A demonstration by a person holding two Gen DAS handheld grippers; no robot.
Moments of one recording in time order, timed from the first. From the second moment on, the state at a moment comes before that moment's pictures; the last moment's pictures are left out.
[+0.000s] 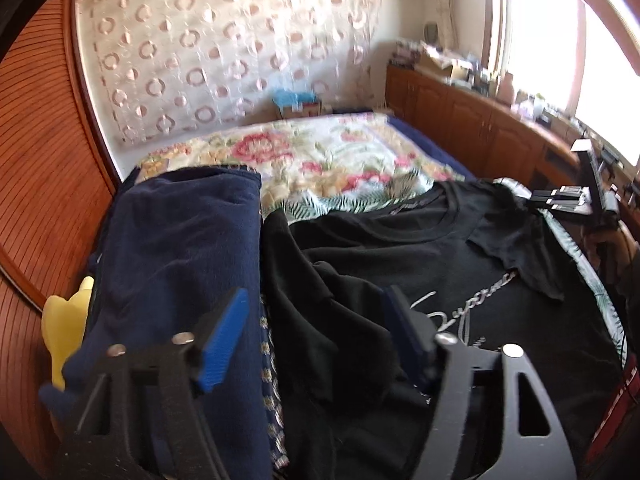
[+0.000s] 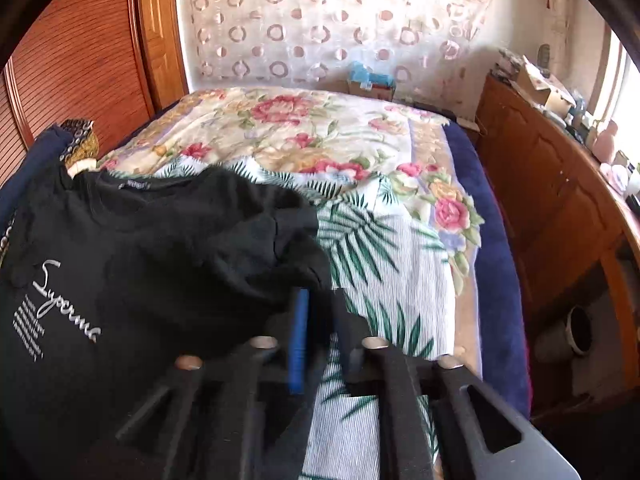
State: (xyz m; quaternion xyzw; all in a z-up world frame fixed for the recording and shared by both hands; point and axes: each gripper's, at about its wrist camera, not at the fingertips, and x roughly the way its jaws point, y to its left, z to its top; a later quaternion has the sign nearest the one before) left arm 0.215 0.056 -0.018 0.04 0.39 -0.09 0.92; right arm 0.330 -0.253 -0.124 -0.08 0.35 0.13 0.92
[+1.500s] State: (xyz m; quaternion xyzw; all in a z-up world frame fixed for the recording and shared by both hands) left arm 0.335 0.025 -0.048 0.23 0.51 -0.06 0.82; right arm 0.362 -0.253 -0.151 -0.09 0.35 0.15 0.92
